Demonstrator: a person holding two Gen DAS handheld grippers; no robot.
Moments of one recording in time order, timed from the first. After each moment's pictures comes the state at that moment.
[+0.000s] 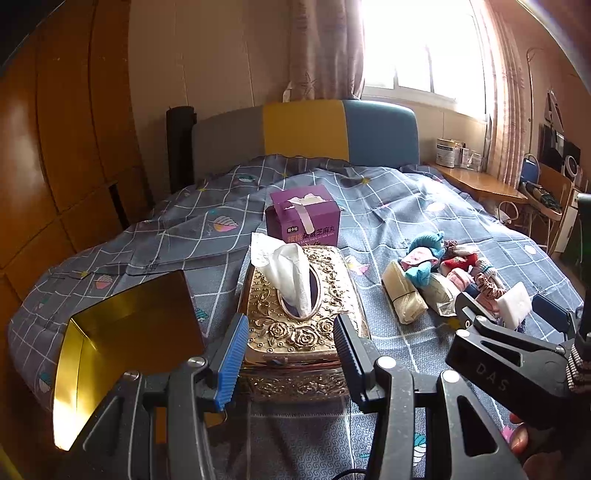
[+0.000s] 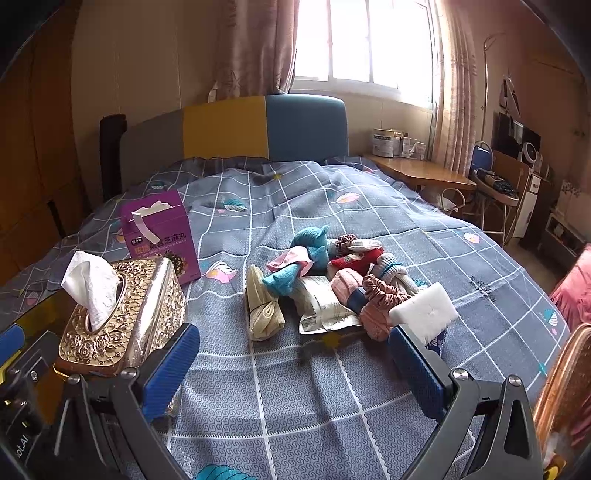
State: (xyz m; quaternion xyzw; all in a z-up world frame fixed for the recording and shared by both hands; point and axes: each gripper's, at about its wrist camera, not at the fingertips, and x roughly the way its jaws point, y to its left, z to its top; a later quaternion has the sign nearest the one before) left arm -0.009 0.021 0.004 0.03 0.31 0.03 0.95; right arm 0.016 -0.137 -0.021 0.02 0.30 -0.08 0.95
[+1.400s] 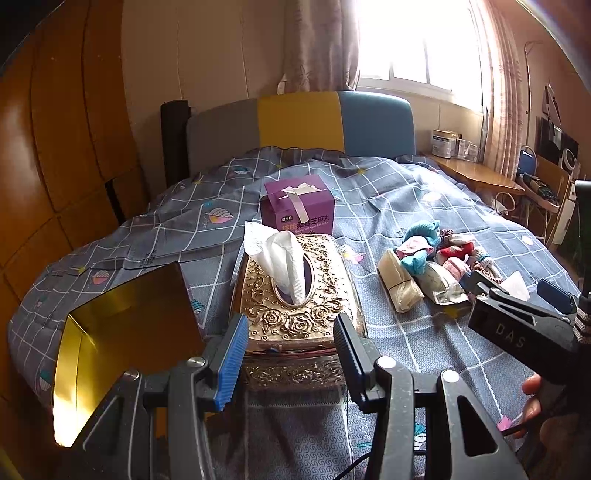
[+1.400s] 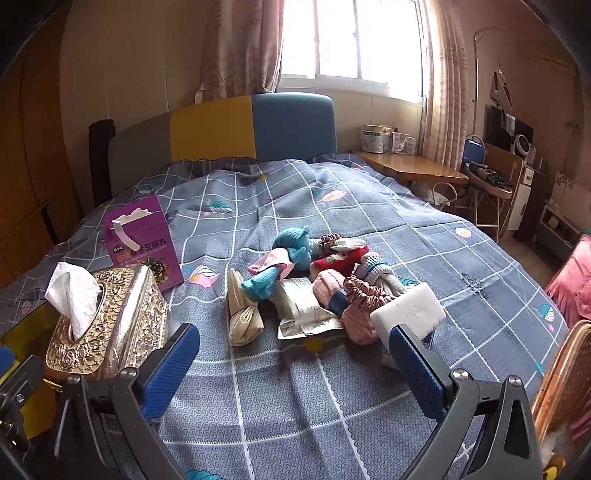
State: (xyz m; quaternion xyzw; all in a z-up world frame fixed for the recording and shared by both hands) left arm -0.011 0.018 0.000 0.03 0.33 0.03 0.94; right arm 0.022 -0.162 -0.021 0.03 0.31 -0.09 0.95
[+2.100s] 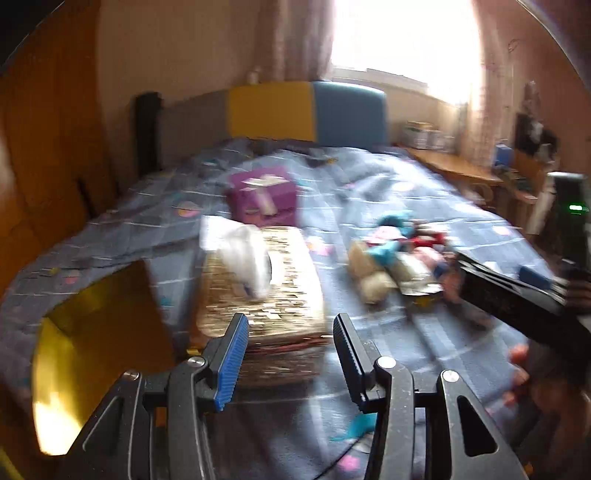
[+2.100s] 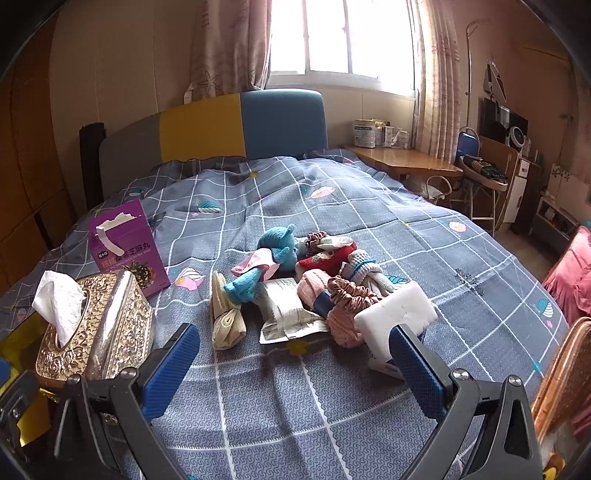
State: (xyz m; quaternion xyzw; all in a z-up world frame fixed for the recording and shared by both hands) left arm -0.005 0.010 0.001 0.01 0.35 -0.07 0.93; right arm 0.033 -0.190 -0.021 0.05 0.31 -0.10 0.94
